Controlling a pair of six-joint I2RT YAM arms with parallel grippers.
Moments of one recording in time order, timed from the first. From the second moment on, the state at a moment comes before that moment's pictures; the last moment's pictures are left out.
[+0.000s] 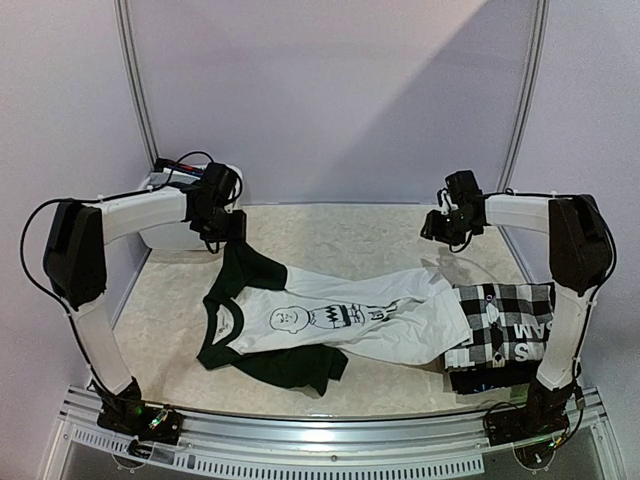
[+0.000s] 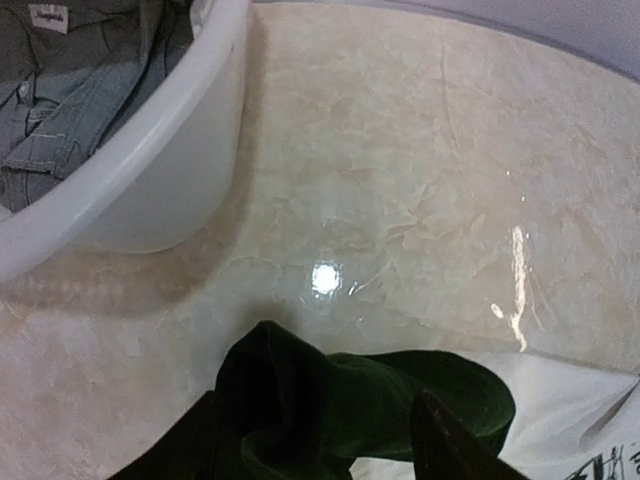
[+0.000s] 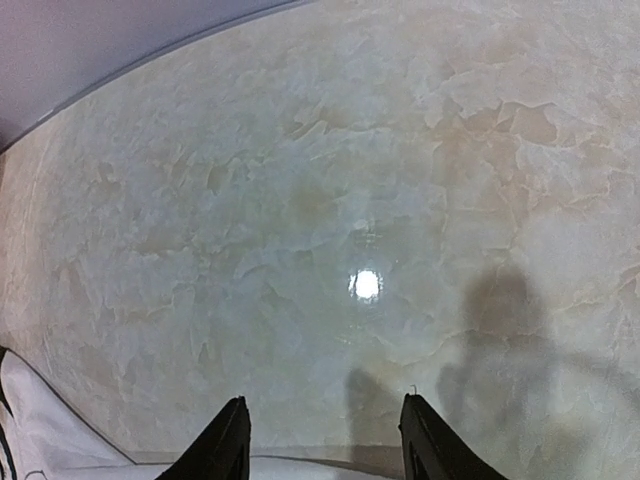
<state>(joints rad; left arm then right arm) -0.40 1.86 1.43 -0.53 -0.21 -0.38 0.26 1.98 1.43 -0.34 -0.08 0.41</state>
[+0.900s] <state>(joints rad) -0.37 1.52 0.75 -0.08 -0.18 -0.46 0.40 1.56 1.13 -0.39 -0.12 0.41</state>
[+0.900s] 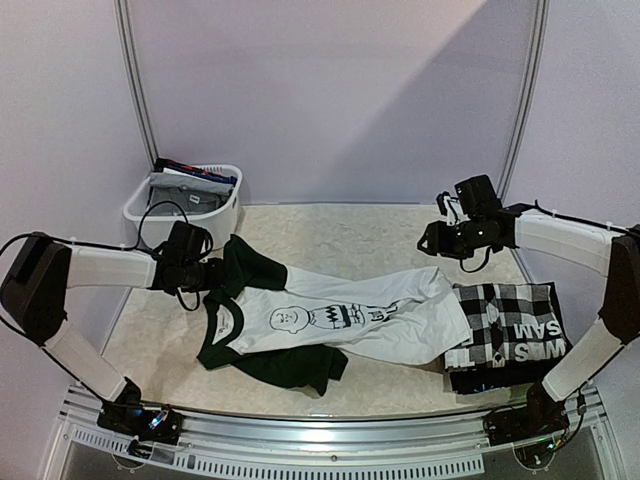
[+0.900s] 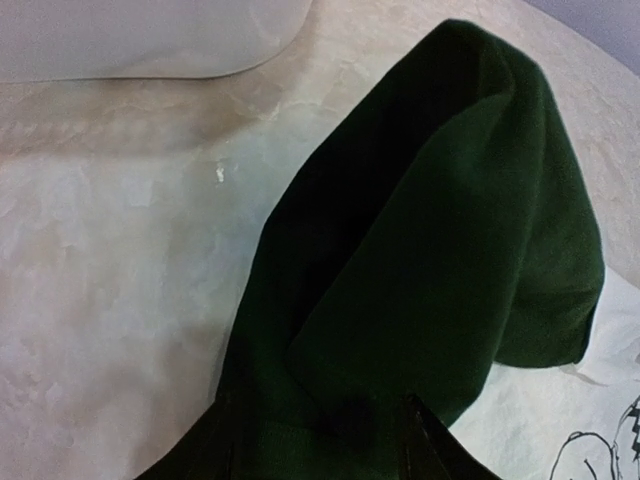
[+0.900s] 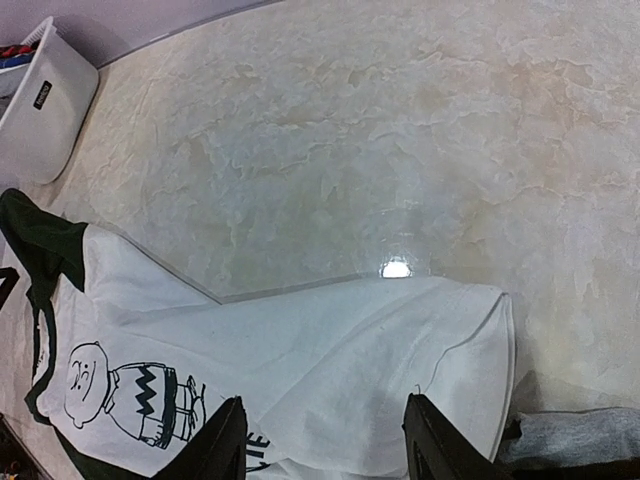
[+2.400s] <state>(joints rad) -0.38 1.82 0.84 0.13 -0.10 -0.51 0.44 1.45 1.04 -0.37 -0.09 0.44</state>
